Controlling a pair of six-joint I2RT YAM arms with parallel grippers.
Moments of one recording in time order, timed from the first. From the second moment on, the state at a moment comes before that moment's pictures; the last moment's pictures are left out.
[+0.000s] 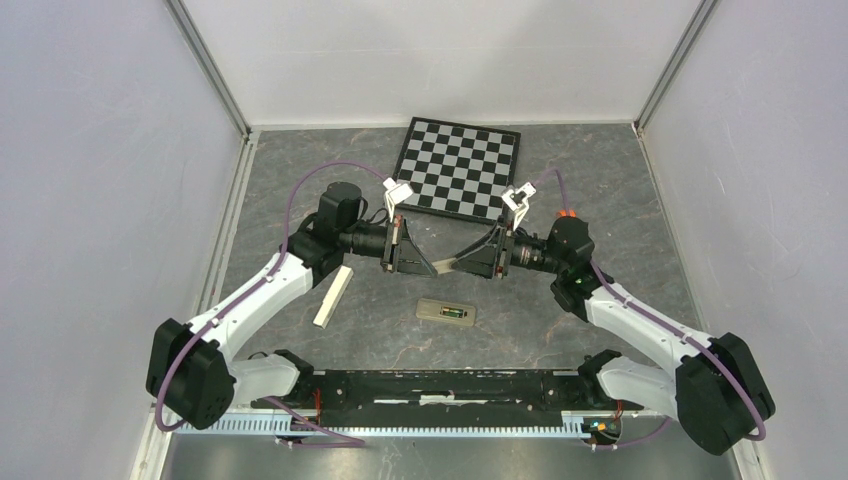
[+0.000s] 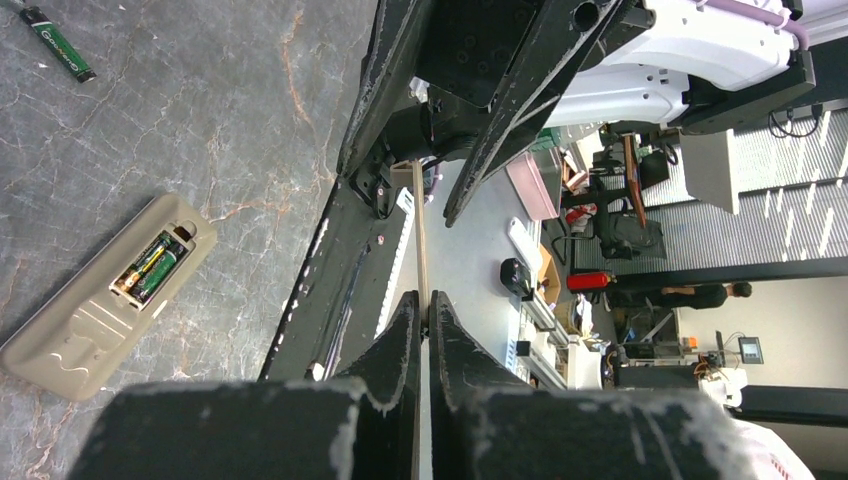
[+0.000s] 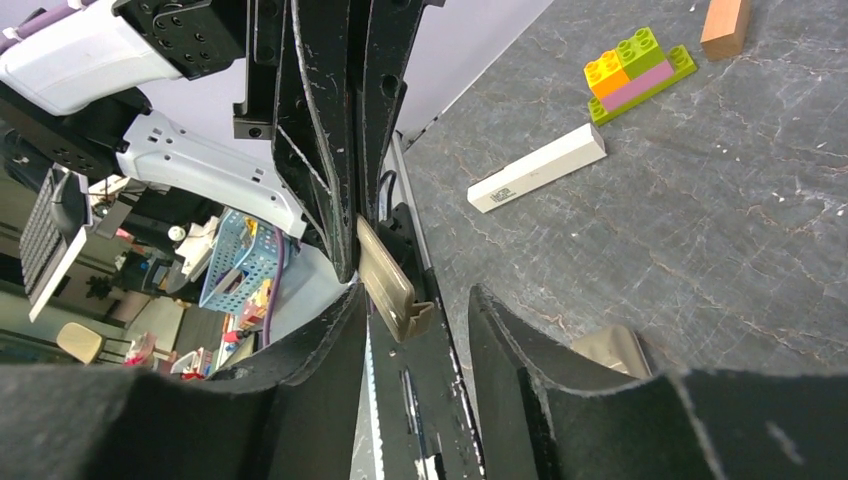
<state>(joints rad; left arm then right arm) -0.53 1.21 0.87 -0.13 1.03 -0.61 0.52 1.10 0.53 0.57 -0.81 0.75</state>
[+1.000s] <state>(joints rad) -0.49 1.21 0.71 -0.18 0.59 -0.65 0.54 1.08 0.40 0.24 -0.51 0.73</state>
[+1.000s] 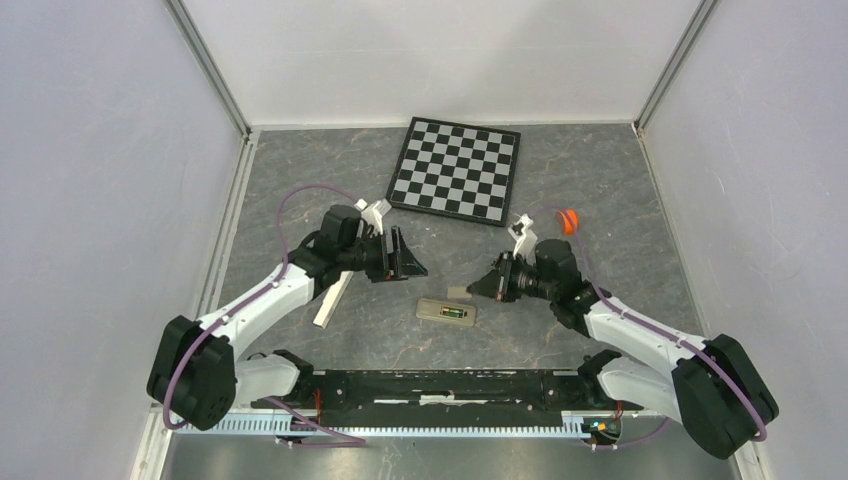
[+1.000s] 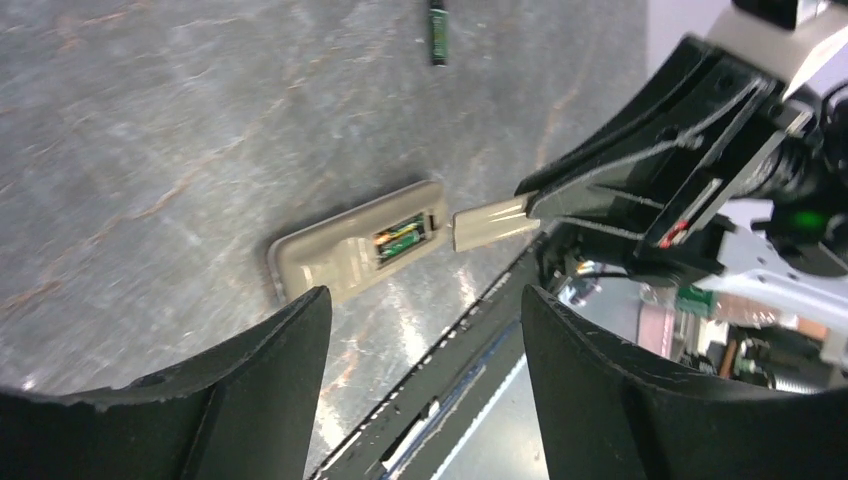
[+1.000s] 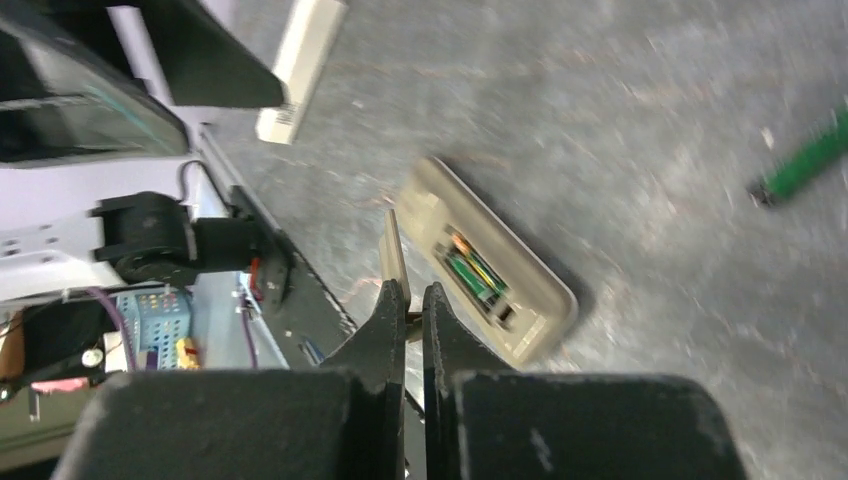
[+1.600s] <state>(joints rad) -0.50 1.33 0.59 -0.11 0.45 -0.72 0.71 1.18 0.30 0.29 -0.26 0.93</state>
